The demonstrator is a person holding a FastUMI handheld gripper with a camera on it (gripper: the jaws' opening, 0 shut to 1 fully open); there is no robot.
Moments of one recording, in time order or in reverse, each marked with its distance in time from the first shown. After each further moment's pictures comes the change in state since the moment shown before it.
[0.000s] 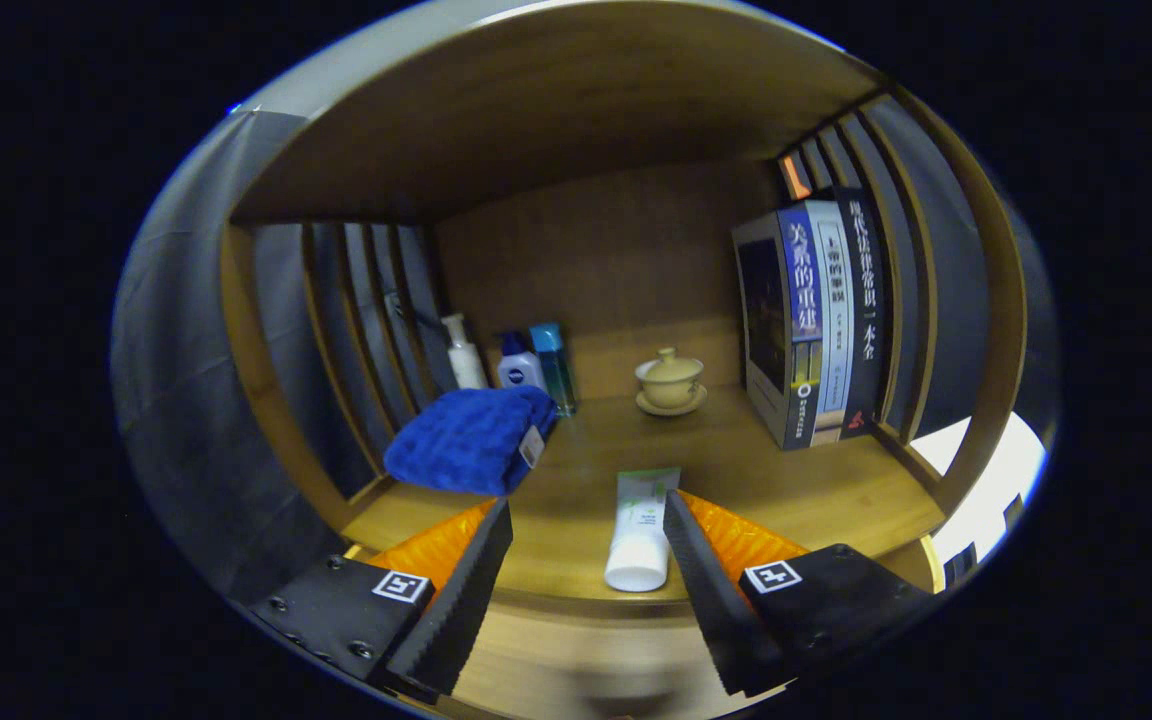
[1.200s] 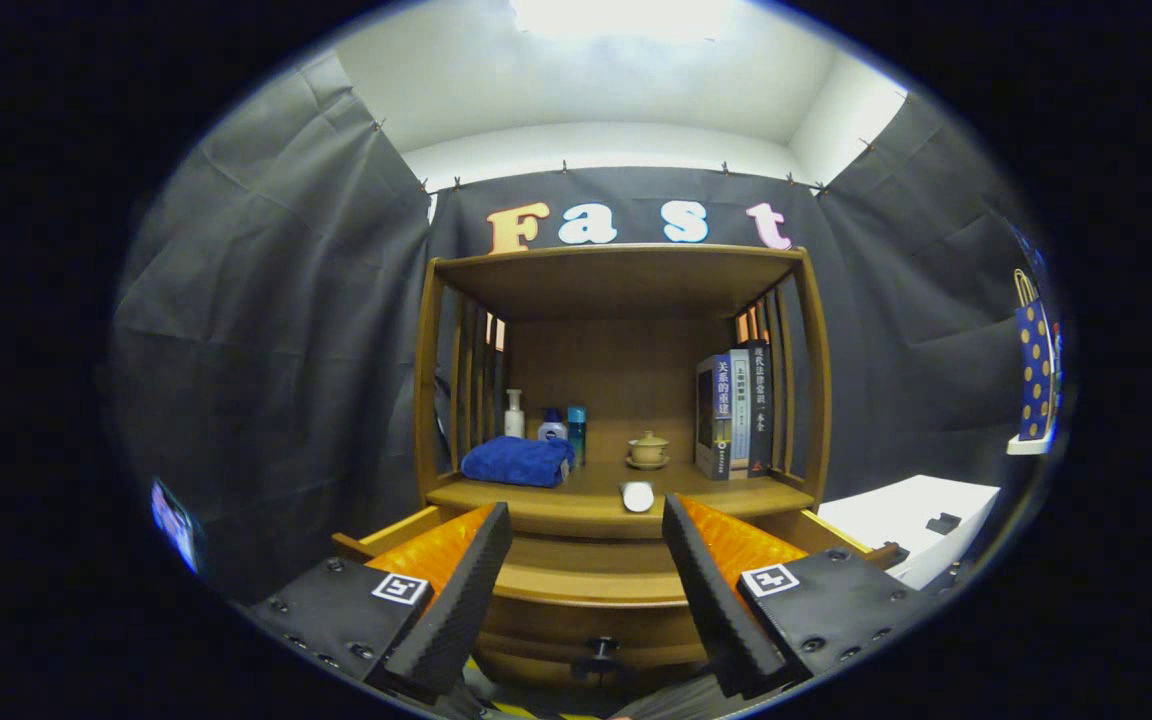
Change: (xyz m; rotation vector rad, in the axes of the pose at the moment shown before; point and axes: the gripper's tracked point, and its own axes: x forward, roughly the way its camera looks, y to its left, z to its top) arm -0.214 0.064 -0.096 -0.207 -0.366 -0.127
